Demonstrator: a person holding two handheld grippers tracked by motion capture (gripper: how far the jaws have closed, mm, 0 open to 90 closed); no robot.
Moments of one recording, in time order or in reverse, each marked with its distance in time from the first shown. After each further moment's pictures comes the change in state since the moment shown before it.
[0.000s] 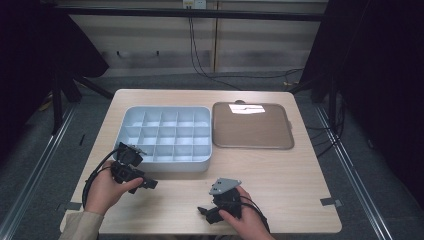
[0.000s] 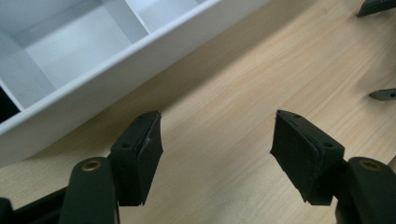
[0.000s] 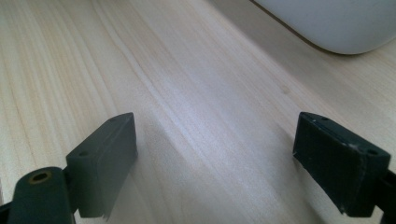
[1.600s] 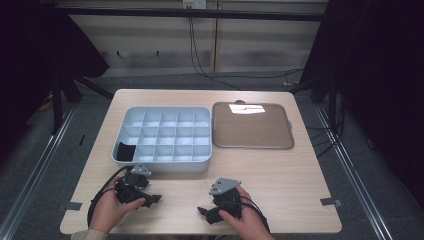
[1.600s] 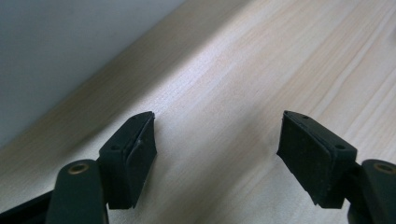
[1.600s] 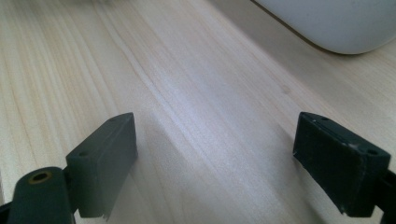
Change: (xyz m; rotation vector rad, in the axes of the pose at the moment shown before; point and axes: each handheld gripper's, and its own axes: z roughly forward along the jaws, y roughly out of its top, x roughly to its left) left arm -0.009 -0.040 0.038 -0.096 0.042 0.207; right arm 0.000 0.000 0.000 0.000 0.001 -0.002
